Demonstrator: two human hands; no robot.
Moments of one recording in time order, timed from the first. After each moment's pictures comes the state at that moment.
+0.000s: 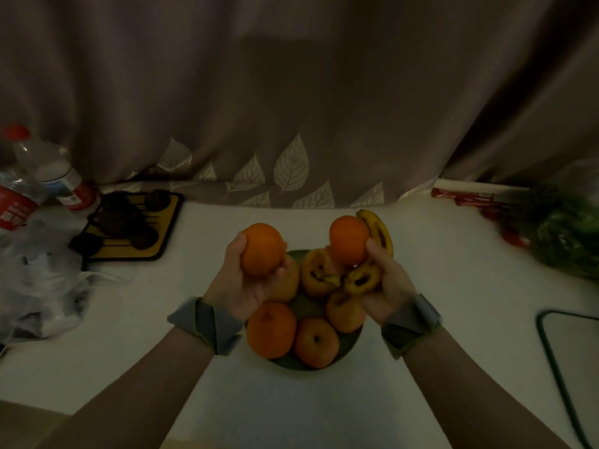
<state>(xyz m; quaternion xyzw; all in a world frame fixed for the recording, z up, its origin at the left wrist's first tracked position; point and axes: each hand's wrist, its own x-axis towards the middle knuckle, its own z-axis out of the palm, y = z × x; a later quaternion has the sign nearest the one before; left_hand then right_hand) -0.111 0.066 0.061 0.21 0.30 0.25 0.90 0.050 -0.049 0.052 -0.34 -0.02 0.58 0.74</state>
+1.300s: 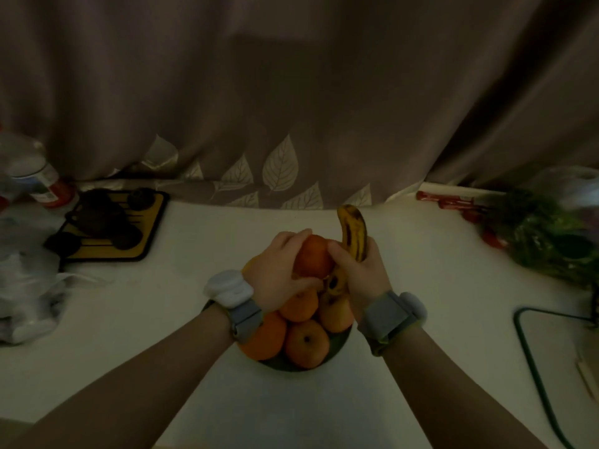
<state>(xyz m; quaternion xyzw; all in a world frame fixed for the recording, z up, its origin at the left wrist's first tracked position) -0.079 0.058 0.064 0.91 0.24 0.09 0.34 0.030 -0.039 0.063 -0.66 -0.14 0.34 0.65</state>
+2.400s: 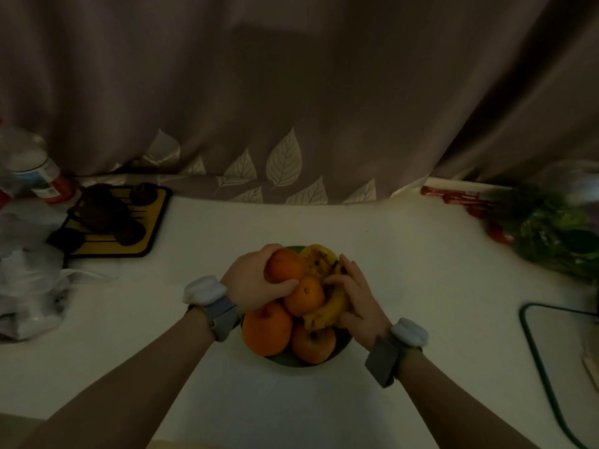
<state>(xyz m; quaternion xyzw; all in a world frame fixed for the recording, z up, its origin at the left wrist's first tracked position) -0.110 0.082 0.043 0.86 0.32 0.03 0.39 0.034 -0.076 -0.011 -0.74 -0.49 0.28 0.36</state>
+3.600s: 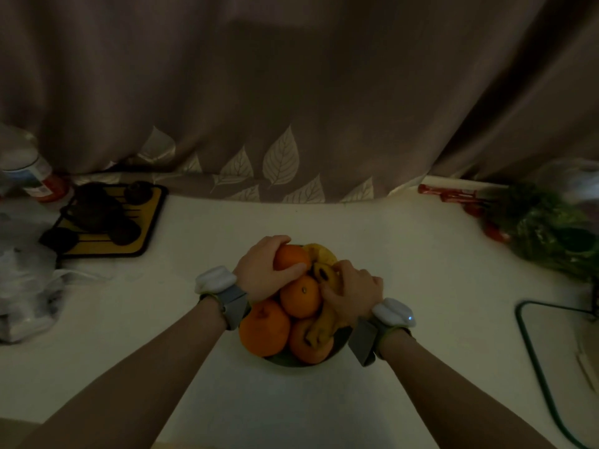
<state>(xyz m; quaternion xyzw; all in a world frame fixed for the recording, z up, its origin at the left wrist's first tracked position) -0.087 0.086 0.030 0.86 0.32 0.07 0.40 0.036 -0.048 -0.009 -0.89 -0.41 0.10 0.17</state>
